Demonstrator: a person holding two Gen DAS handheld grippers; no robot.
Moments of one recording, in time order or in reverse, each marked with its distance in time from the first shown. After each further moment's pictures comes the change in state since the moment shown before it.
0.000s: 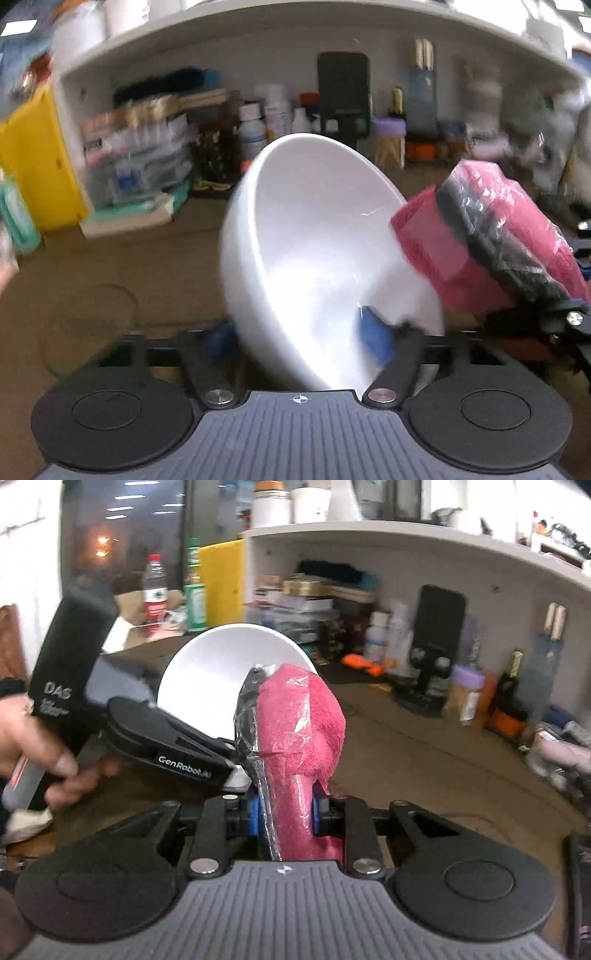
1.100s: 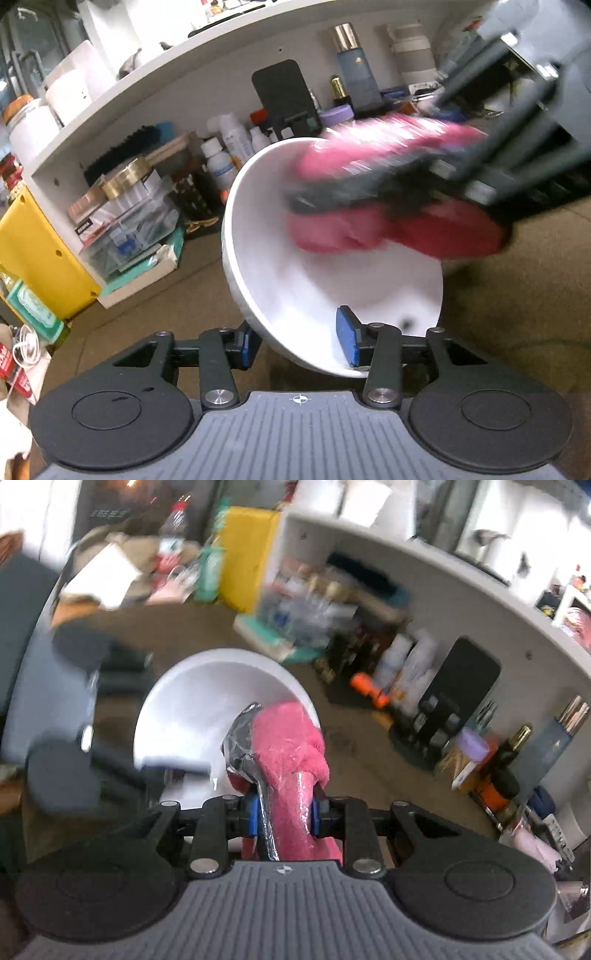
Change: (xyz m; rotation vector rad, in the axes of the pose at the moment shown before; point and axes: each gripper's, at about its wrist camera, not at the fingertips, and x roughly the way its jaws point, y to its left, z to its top) left arm -0.027 -0.013 -0.012 0.389 -0.007 0.013; right arm 0.032 0.020 0.075 -0.147 0.041 0.026
